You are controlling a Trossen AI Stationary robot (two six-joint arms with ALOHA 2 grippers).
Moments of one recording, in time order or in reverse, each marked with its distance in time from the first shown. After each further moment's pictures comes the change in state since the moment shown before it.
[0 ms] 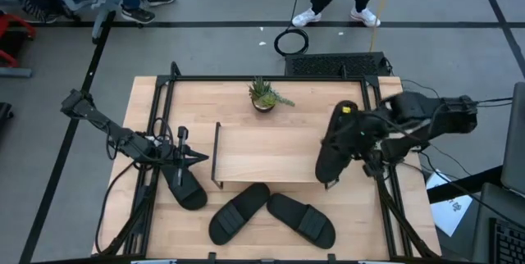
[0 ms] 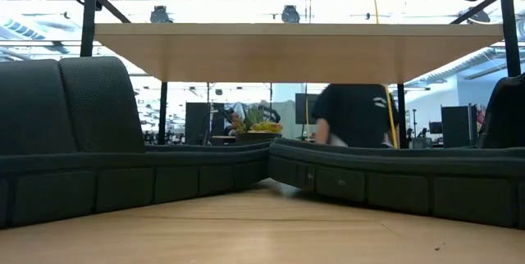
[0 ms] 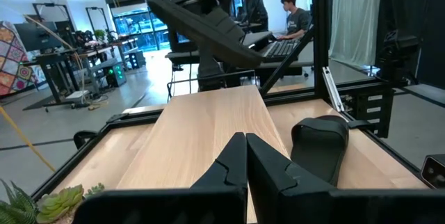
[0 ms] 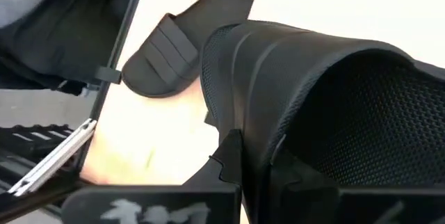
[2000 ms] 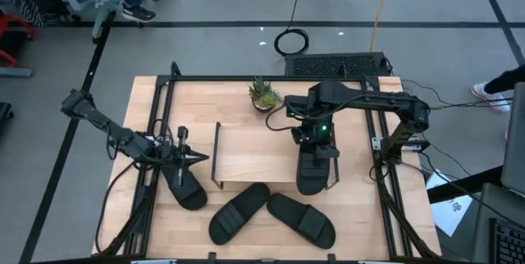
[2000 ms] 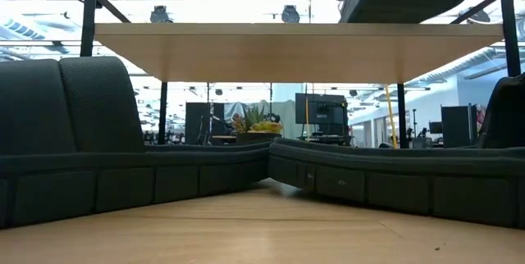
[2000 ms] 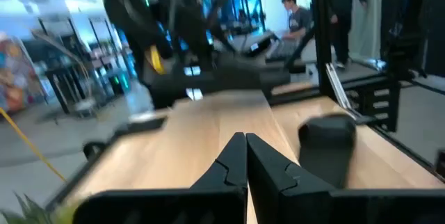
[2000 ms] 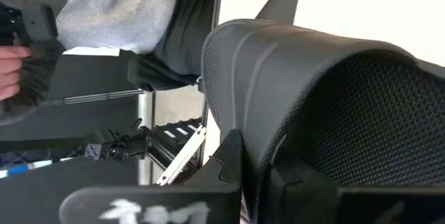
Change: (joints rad) left arm 0.002 0.001 0.000 0.022 -0.003 0.075; right arm -0.302 0.477 0.122 -0.138 -0.572 -0.203
